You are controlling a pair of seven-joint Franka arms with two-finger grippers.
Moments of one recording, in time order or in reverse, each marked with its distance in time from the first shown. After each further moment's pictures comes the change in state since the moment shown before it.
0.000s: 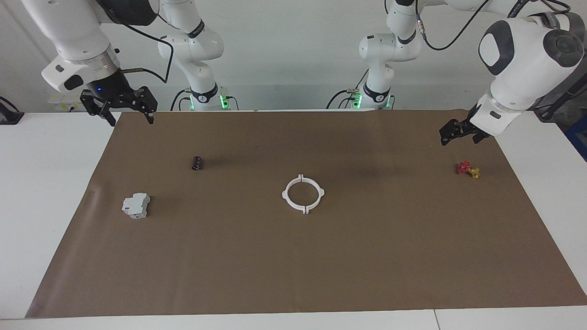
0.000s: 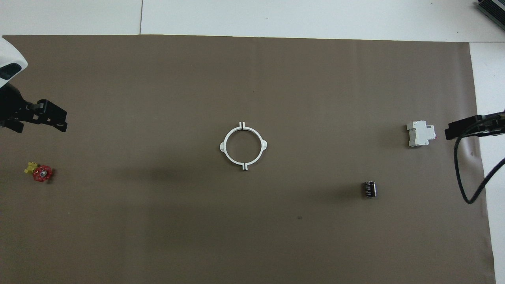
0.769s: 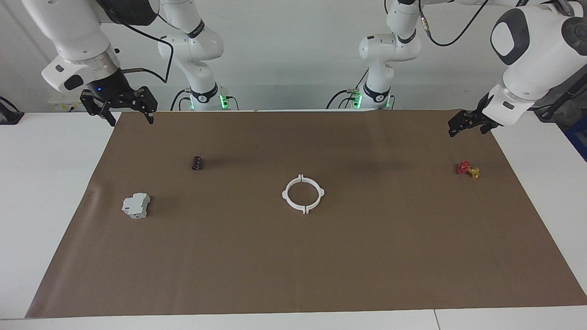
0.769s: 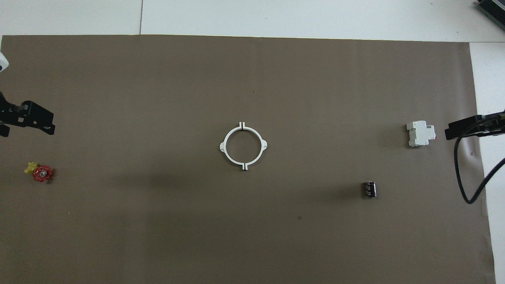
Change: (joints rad) left arm 0.029 -0.022 0.004 0.010 -0.001 -0.070 0.001; right arm 0.000 0.000 0.000 0.000 0.000 0.000 0.000
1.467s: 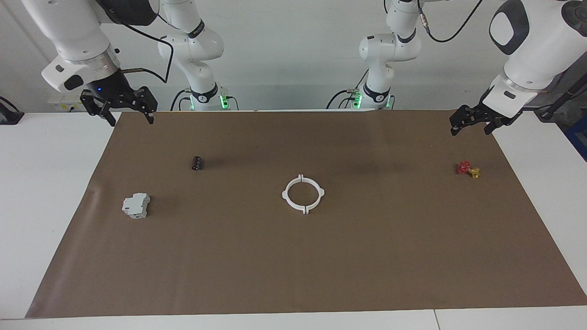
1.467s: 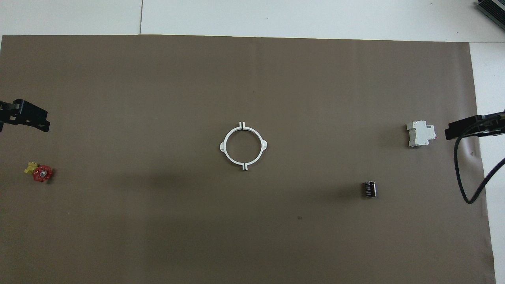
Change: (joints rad) left arm -0.001 -0.025 -0.012 0.002 0.000 0.096 0.083; right arm 0.000 0.000 0.000 0.000 0.000 0.000 0.000
